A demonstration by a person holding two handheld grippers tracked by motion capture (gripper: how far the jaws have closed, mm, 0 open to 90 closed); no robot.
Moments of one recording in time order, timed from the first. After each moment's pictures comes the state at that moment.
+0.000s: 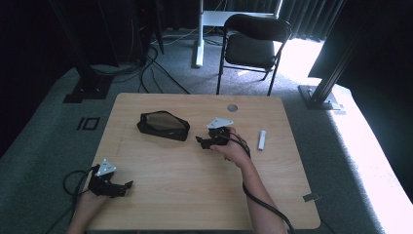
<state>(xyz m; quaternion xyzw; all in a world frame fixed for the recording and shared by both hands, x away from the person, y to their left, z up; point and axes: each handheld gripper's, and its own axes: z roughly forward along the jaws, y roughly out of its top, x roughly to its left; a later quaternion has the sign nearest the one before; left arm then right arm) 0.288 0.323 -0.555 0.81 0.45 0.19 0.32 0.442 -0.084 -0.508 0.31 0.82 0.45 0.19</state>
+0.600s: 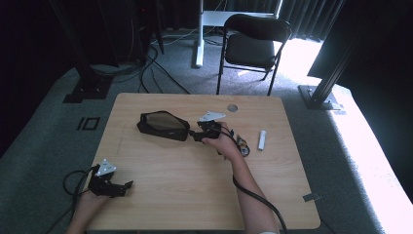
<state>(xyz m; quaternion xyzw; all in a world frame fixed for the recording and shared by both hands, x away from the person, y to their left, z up) 0.288 0.323 -0.555 0.81 0.45 0.19 0.32 0.466 -0.059 -0.510 0.31 0.81 0.47 0.15</state>
